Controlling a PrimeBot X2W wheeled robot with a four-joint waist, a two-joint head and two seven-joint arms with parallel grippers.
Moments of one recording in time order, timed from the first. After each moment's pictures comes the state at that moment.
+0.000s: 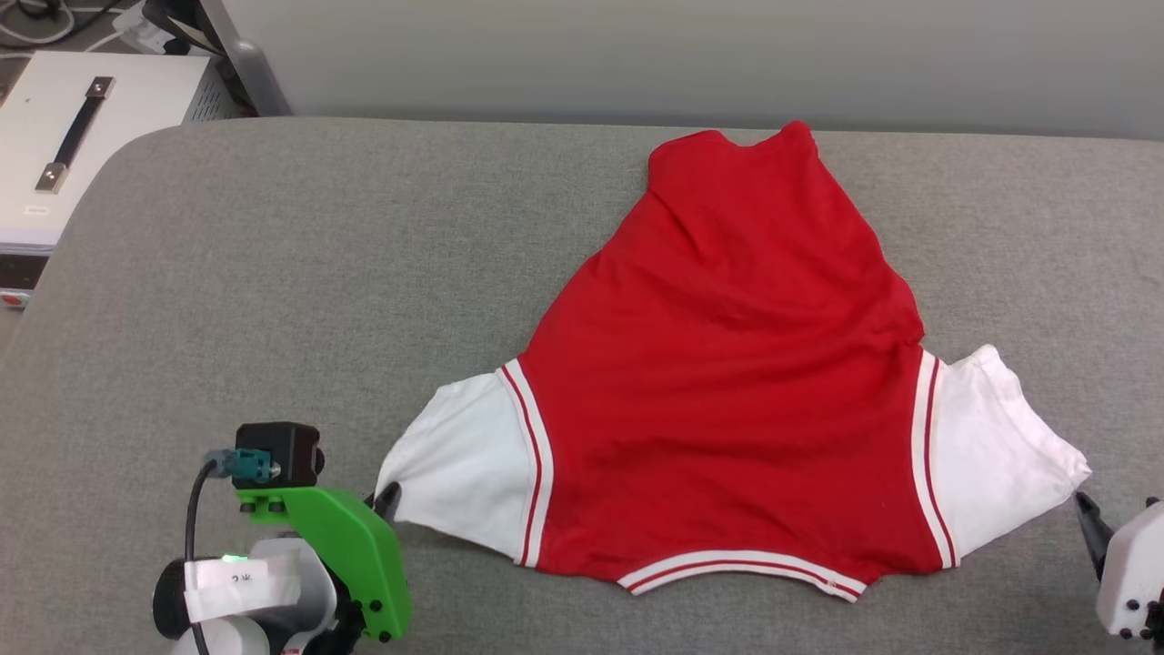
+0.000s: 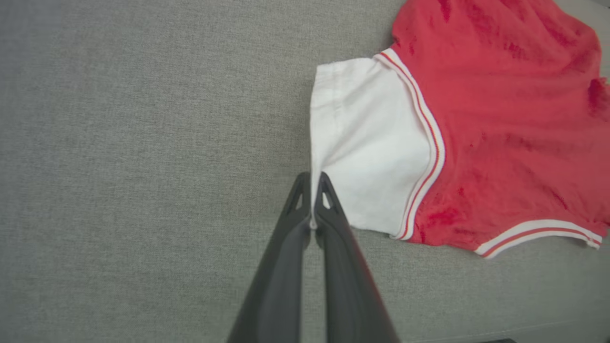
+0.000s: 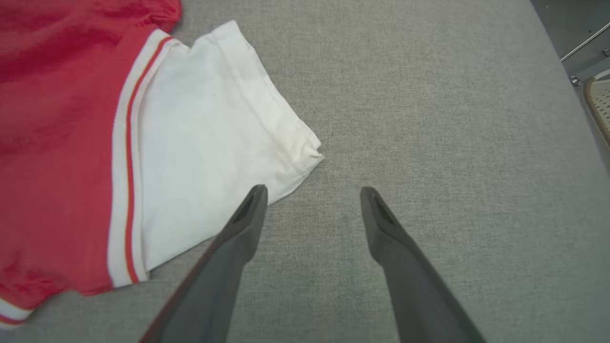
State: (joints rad) left arm 0.00 0.29 -0.18 -0.19 -0.50 0.15 0.63; right arm 0.01 -0.30 -0.22 0.06 0.23 0.13 0.48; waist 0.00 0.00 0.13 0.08
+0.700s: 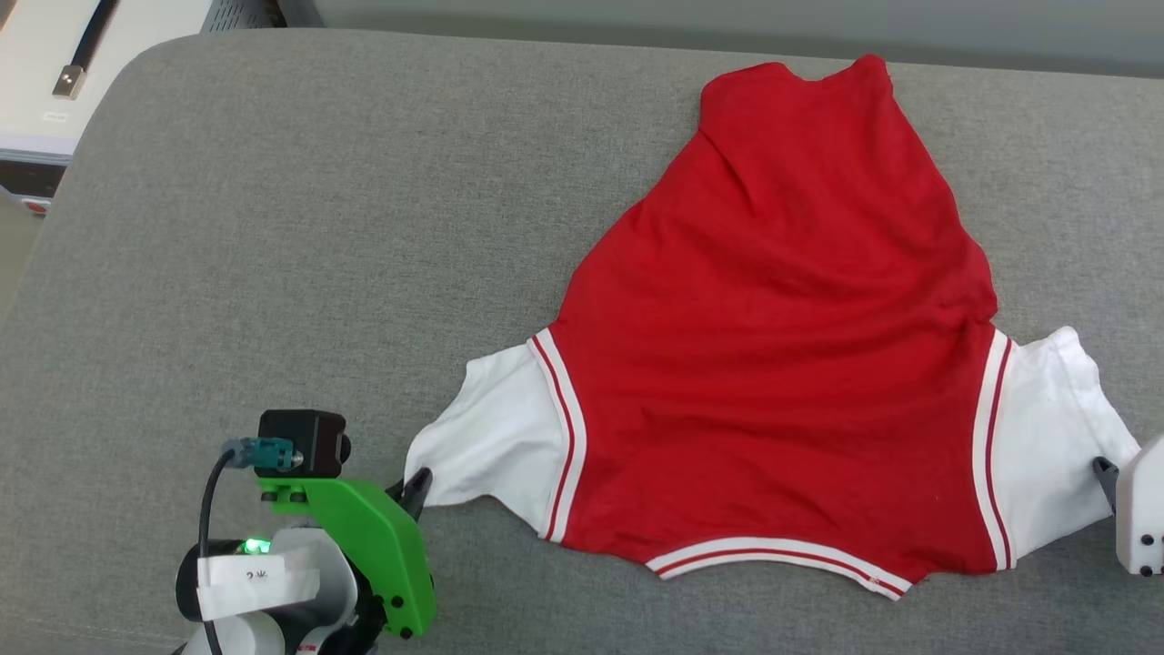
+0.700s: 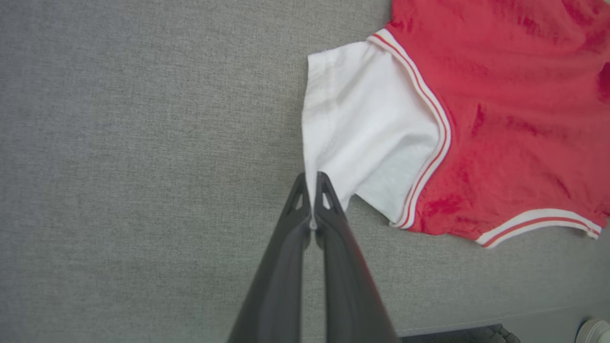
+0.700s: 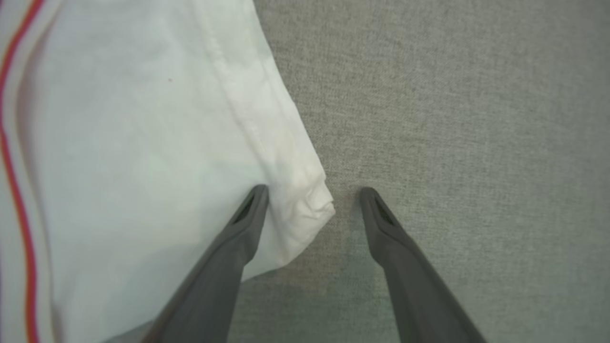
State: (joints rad) left arm -0.01 0.29 -0.22 -0.26 -0.51 0.14 0.66; right arm -0.17 -0.44 -0.09 0.21 0.23 0.13 0.67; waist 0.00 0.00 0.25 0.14
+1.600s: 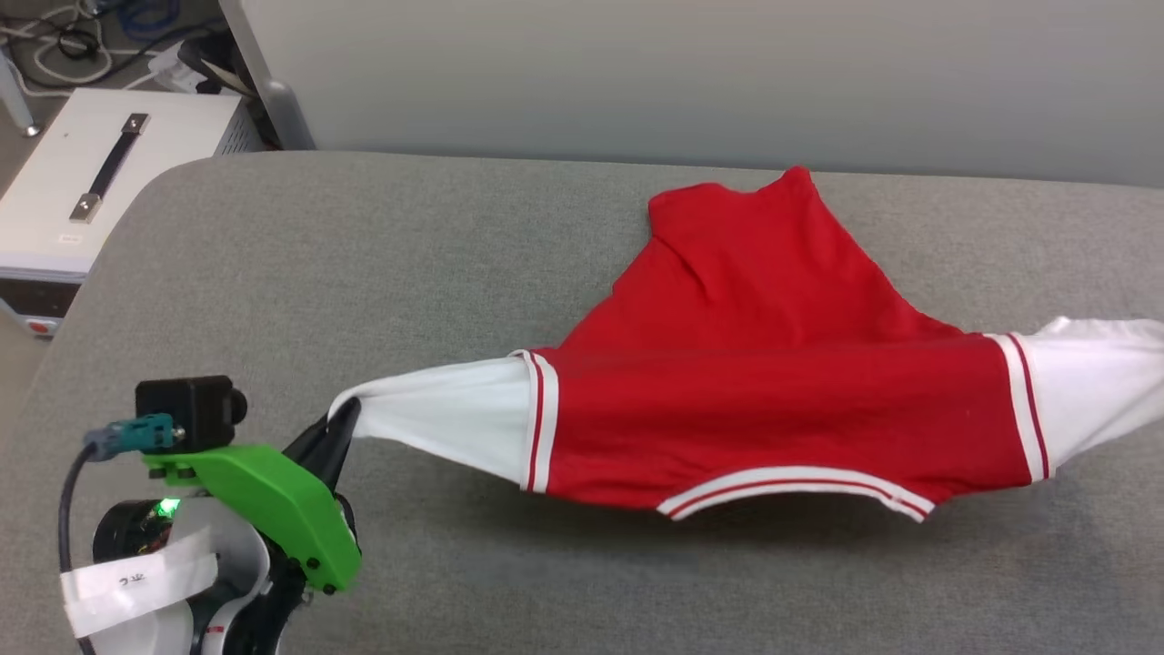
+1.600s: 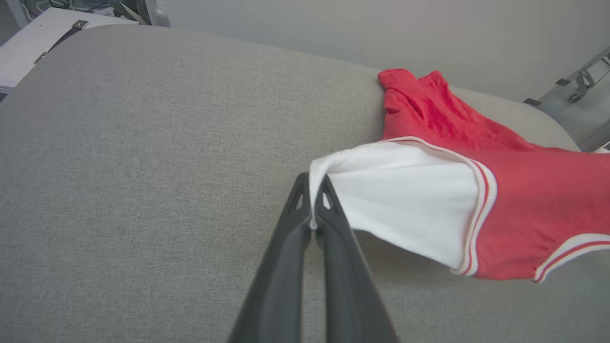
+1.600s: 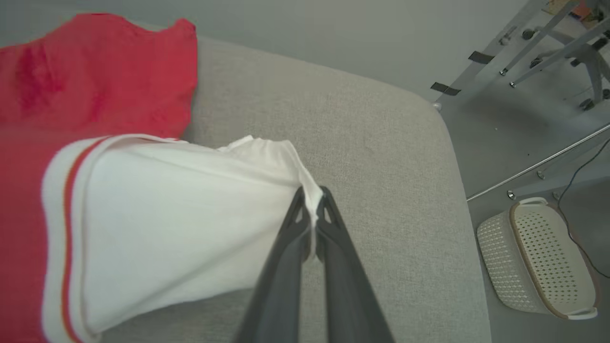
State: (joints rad) left arm -0.03 0.33 -0.10 -0.29 -0.59 0.11 0.54; right arm -0.18 -0.58 -0.08 0.05 0.35 0.13 0.54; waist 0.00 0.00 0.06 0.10
